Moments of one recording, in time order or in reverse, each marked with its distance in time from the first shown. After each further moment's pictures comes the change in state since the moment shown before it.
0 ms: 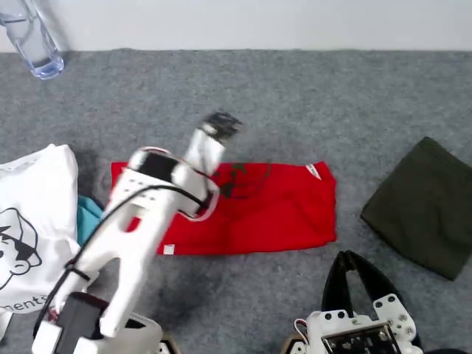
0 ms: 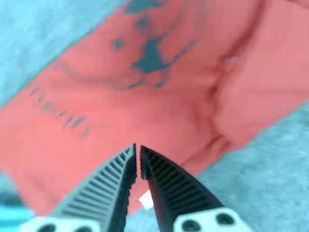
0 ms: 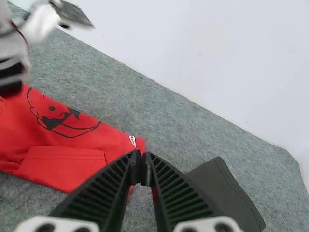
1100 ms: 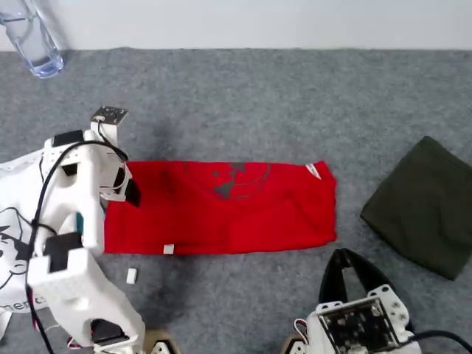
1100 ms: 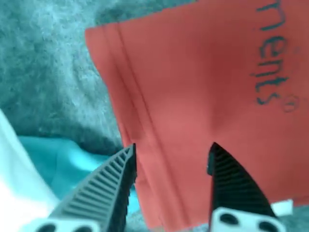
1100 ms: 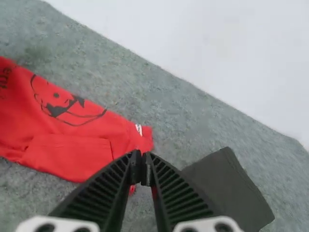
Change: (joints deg) left arm -29.9 30.2 -18.4 1.0 -7.3; right arm -0.1 -0.2 4.8 0.0 0.0
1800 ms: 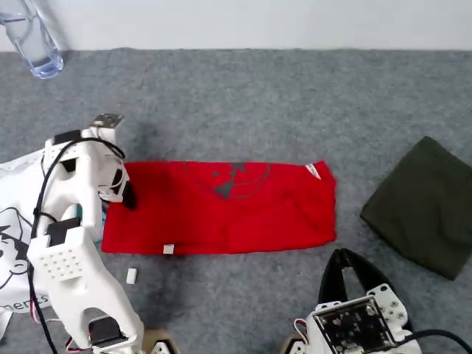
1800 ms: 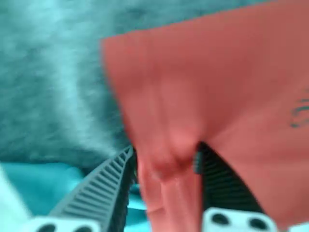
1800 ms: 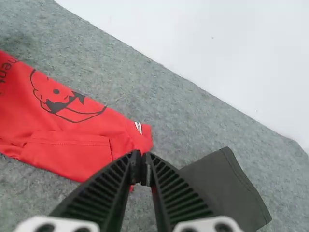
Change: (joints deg) left arm -1.3 13.6 -9.0 2.5 -2.4; right arm 0.0 0.0 0.1 0.0 1.8
